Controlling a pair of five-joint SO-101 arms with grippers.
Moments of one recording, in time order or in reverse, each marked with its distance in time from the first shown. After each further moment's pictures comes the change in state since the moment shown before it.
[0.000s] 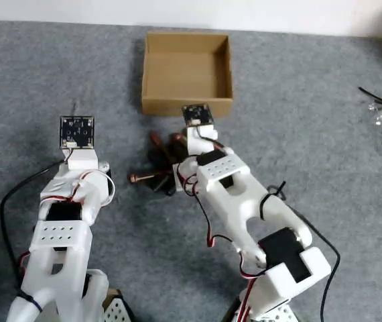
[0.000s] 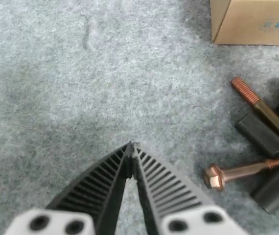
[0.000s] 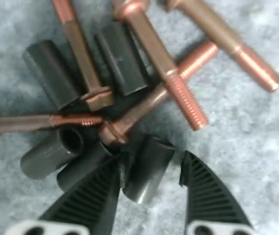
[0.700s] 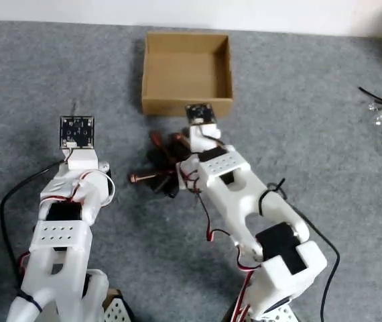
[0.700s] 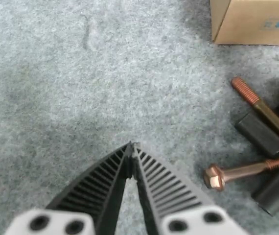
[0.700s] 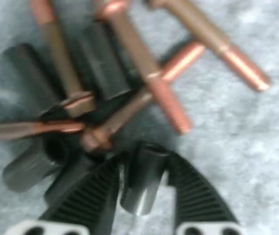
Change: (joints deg) left arm 0.0 0.0 0.0 0.0 0.0; right arm 1.4 5.8 -1.9 0.5 0.0
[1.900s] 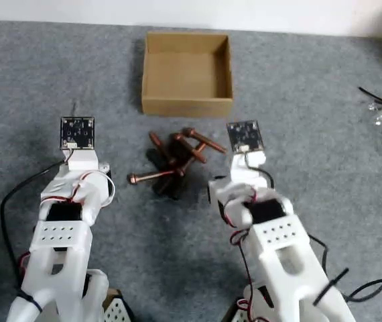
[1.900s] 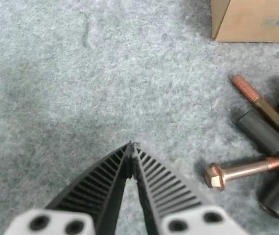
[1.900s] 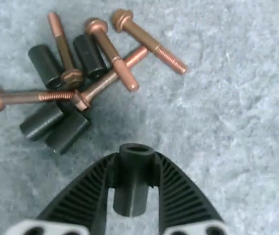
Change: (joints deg) left arm 0.0 0.0 0.4 0.0 0.0; right arm 8.1 -54.7 35.9 -2.7 8.4
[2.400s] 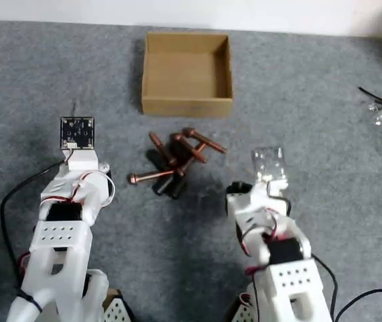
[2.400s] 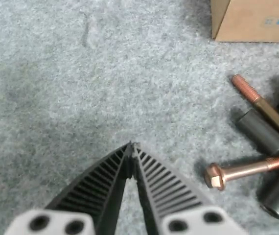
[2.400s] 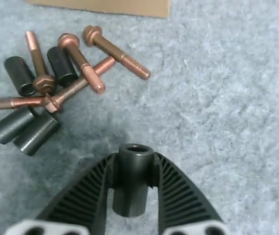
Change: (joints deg) left arm 0.0 0.0 0.0 0.0 0.0; right arm 7.0 -28.1 19.0 -2.3 4.7
